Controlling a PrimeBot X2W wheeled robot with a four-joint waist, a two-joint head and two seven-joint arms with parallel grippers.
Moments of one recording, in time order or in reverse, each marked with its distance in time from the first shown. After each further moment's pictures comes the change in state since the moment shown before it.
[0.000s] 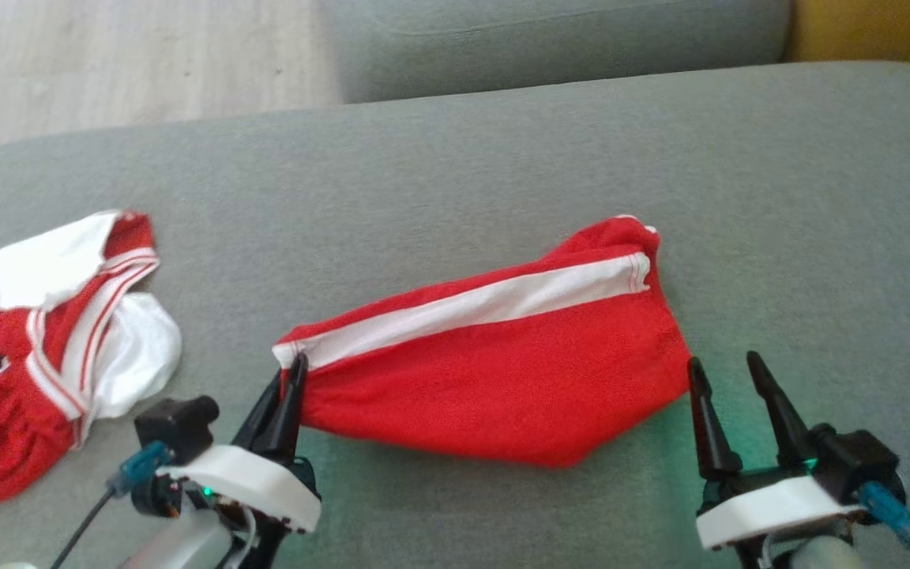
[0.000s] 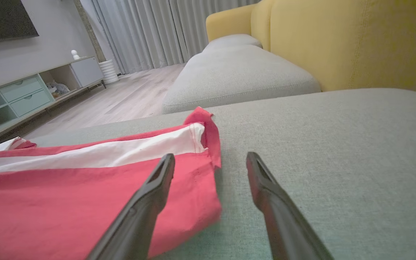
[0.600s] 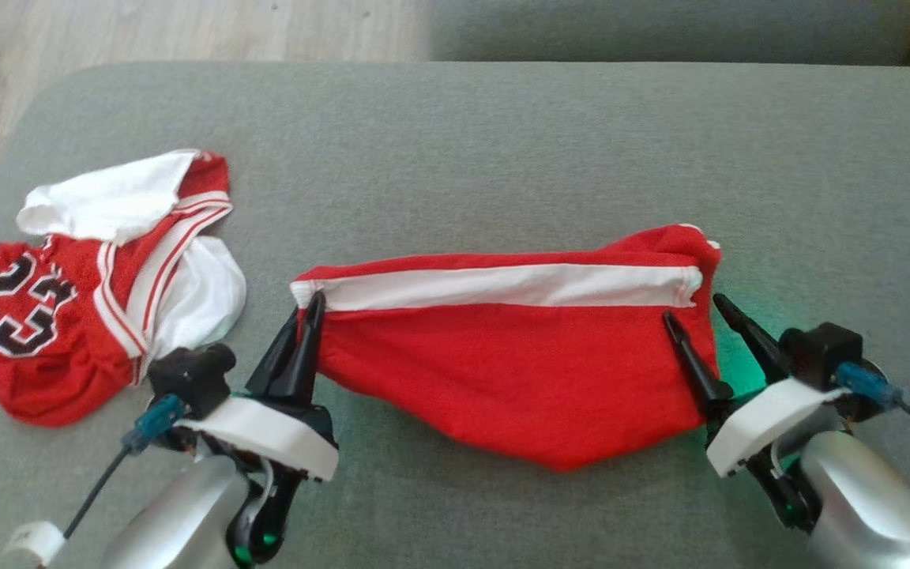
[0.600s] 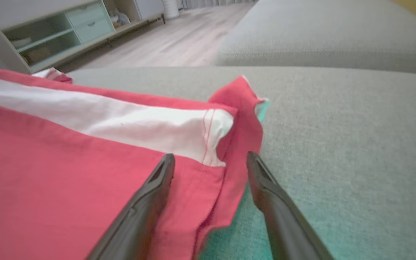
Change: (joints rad) left arm -0.077 -0.085 0.113 0.067 0.201 -0.067 -0.002; right arm -0.374 -0.297 0.447 0.365 0.368 0.000 0.000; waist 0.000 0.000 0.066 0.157
